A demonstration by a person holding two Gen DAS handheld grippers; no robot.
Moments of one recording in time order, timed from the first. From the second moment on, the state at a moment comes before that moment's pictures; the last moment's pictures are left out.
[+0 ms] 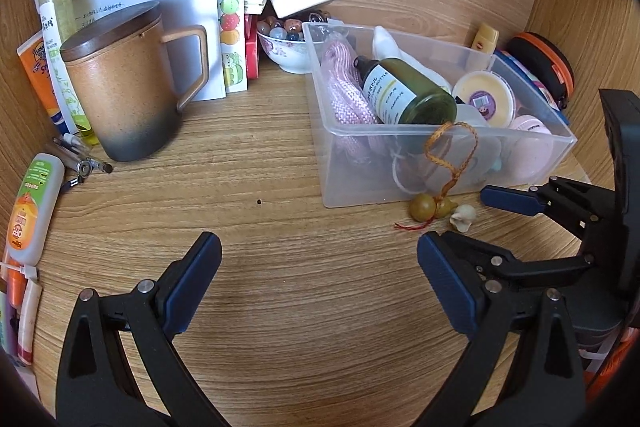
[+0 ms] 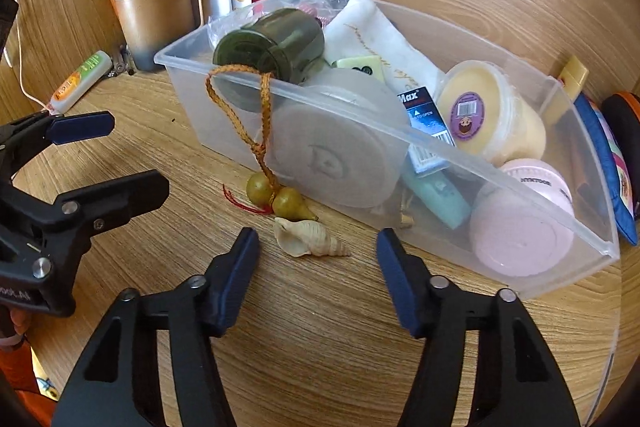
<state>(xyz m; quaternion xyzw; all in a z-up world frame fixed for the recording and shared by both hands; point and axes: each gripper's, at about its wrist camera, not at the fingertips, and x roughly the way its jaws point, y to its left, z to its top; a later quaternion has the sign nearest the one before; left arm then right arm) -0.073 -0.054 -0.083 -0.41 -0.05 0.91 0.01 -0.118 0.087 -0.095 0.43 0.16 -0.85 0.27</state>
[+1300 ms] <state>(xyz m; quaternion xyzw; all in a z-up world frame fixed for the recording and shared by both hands) -0.114 0.036 -0.099 -0.44 0.02 0.90 -0.04 -0.112 0.194 -0.061 0.37 0.11 -0.86 0.32</state>
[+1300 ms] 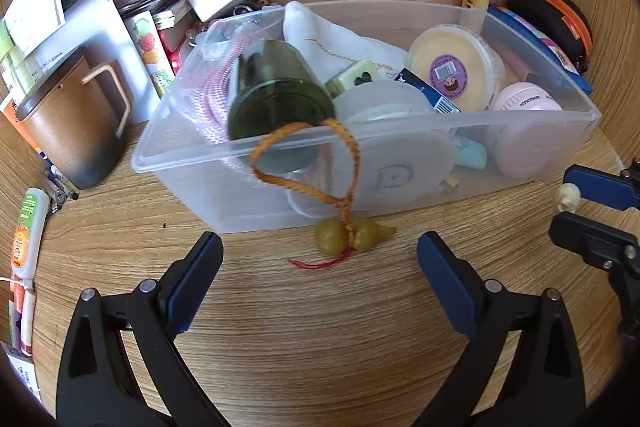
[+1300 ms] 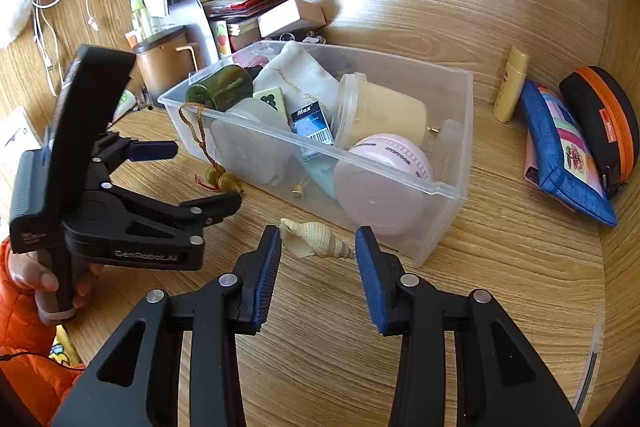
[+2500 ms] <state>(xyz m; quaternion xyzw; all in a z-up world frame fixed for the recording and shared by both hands) -0.091 0.019 -0.085 -0.41 -0.03 0.91 -0.02 -0.101 0.198 -0.045 0.34 0.11 -0.88 0.33</state>
